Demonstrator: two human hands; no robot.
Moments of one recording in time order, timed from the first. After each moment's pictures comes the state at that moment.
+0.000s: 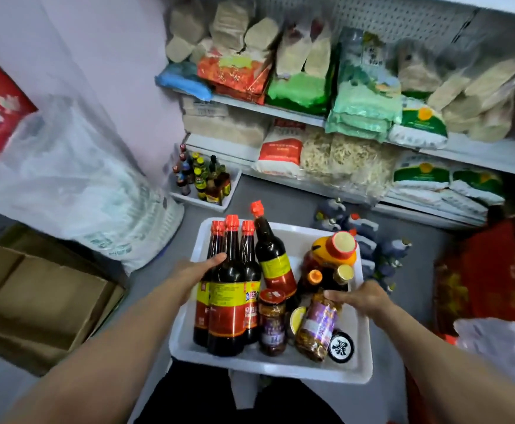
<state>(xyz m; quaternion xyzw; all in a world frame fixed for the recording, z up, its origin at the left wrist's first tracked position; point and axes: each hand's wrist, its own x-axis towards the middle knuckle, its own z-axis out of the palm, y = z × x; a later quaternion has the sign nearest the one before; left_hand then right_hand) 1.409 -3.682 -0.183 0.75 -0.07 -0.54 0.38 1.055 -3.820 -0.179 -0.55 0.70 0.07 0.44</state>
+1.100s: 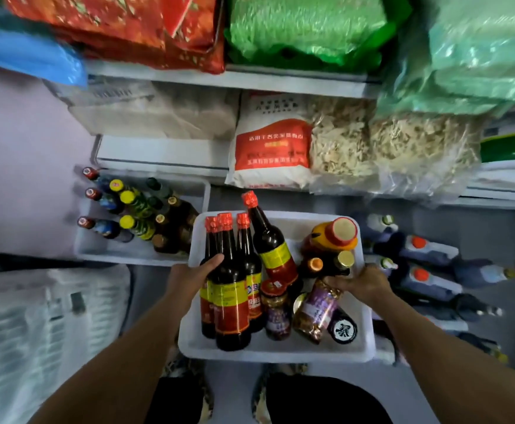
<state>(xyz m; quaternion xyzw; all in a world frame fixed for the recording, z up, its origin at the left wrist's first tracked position) 1.607 -4.110 -0.552 0.79 -0.10 -0.54 0.28 1.240 -4.203 -0.553 -0.48 0.77 0.05 0.41</state>
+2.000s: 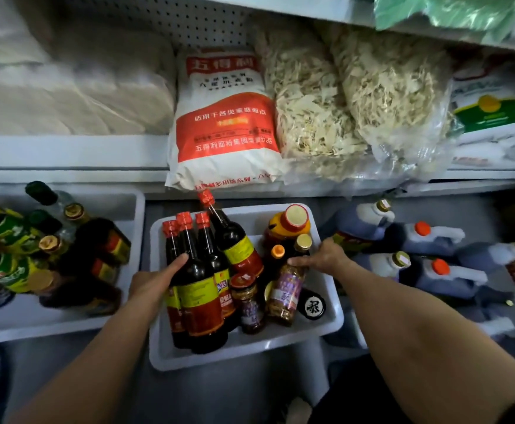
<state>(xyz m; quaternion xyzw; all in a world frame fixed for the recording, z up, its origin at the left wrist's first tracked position) 1.622 -4.194 -0.809 0.81 -0.14 -0.50 0.27 1.265 -4.285 -0.764 -0.51 0.78 0.07 0.36</state>
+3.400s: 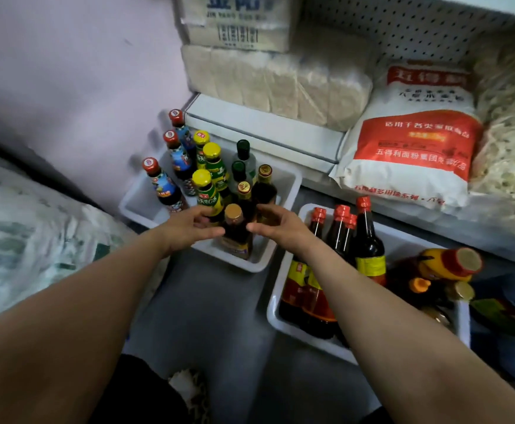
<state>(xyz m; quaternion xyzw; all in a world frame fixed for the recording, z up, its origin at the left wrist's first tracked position) 1.819 -4.087 -0.725 0.77 -0.35 -0.48 0.24 1.606 -4.225 -0.746 -0.68 0.39 -0.04 0.62</state>
